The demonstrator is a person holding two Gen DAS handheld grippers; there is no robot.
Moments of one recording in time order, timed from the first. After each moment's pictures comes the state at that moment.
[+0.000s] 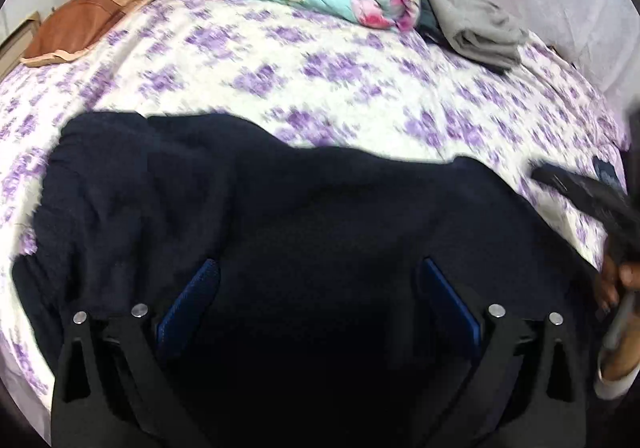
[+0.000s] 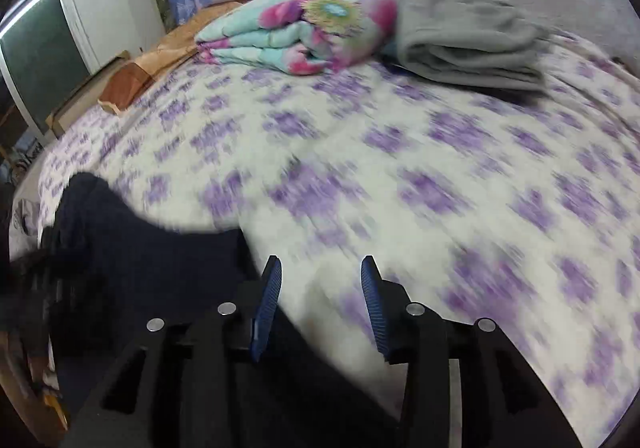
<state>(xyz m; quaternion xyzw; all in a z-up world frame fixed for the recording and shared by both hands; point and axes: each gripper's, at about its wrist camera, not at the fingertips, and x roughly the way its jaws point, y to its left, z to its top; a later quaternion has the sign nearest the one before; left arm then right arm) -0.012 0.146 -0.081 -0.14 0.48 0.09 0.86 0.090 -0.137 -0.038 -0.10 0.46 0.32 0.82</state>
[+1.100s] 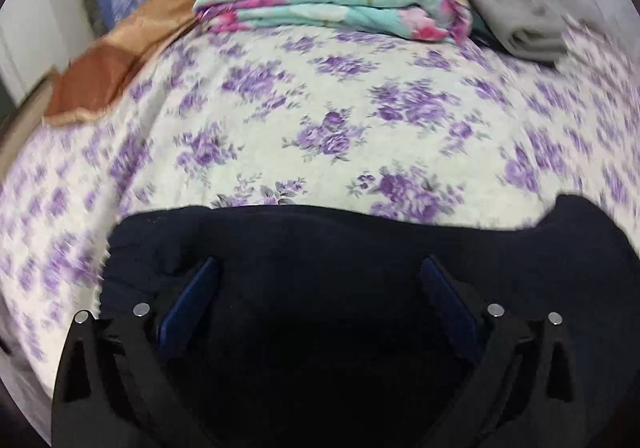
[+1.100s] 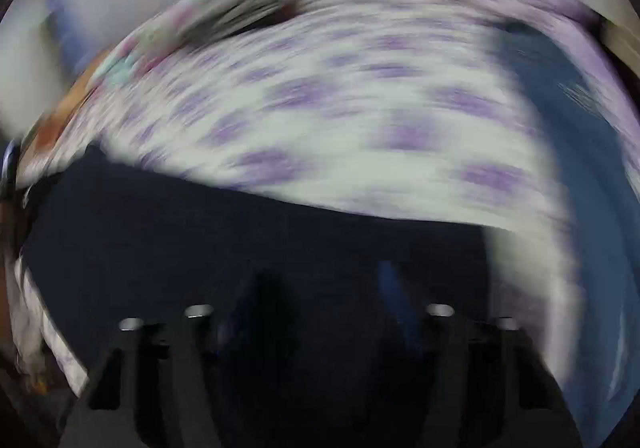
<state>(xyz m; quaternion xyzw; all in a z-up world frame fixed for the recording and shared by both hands) 0.030 0.187 -0.085 -0.01 0.48 0.14 0.87 -0.006 -0.443 -0.066 0.05 0.49 0.13 0.86</state>
